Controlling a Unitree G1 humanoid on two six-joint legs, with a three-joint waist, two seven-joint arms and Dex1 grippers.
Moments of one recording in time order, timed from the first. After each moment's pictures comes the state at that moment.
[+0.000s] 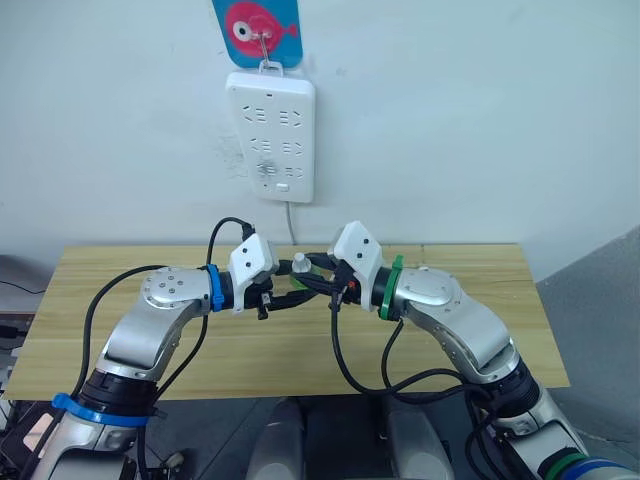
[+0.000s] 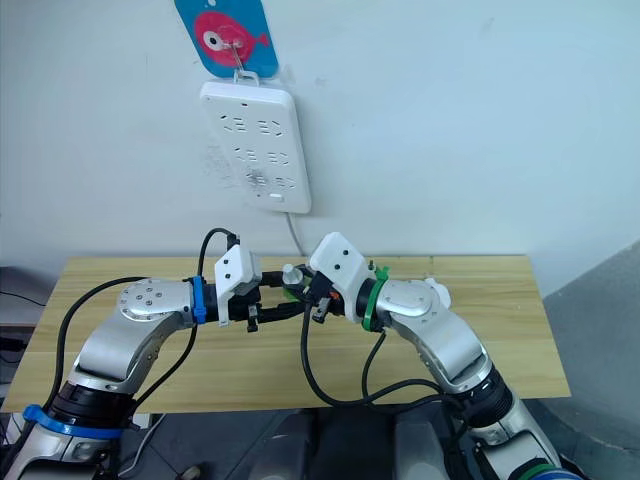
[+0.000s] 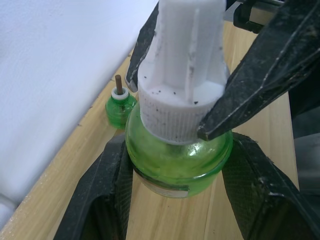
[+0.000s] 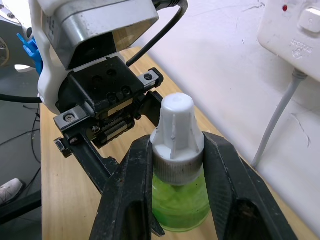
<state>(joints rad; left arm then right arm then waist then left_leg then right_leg) -0.34 0.68 -0.09 -0.15 -0.34 0.34 -1.03 -0.52 -0.23 0.41 -0.36 0.23 0.66 0.57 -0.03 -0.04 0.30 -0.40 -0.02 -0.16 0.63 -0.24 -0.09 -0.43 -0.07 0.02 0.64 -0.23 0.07</state>
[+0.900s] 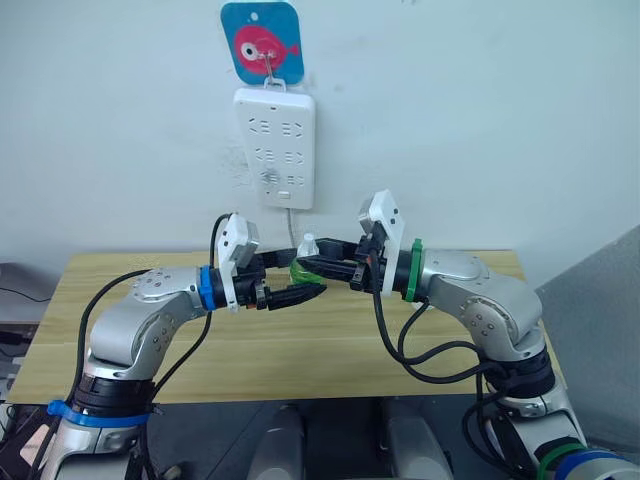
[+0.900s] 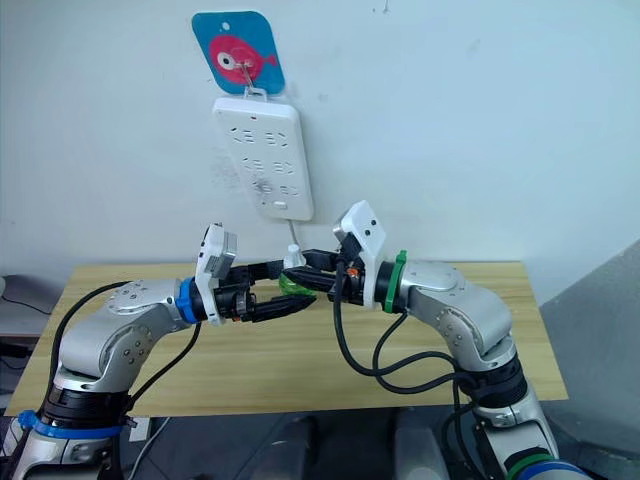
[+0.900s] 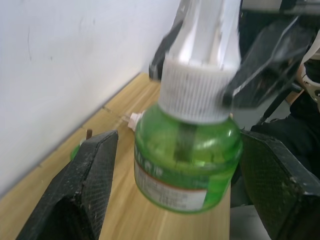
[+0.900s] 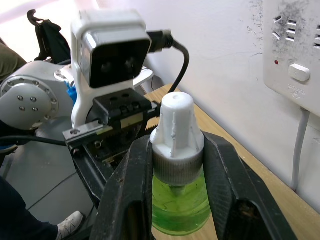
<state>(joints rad) -0.36 0.64 0.03 -0.23 -0.64 0.62 -1.04 -0.58 -0.24 0.19 -0.39 0.55 0.91 0.64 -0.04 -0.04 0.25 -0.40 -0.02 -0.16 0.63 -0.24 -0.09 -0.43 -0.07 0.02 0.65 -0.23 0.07</state>
